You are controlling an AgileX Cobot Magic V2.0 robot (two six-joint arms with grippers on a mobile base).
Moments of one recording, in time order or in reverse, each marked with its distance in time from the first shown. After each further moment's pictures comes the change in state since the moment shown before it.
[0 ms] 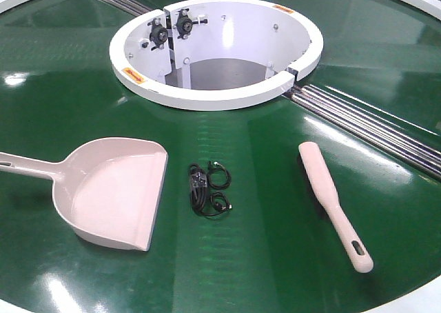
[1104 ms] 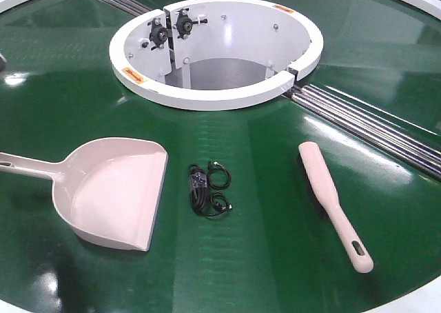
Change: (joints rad) left arm 0.000 0.797 -0.774 0.129 0.644 0.730; right arm 0.000 0.000 0.000 0.000 0.000 0.000
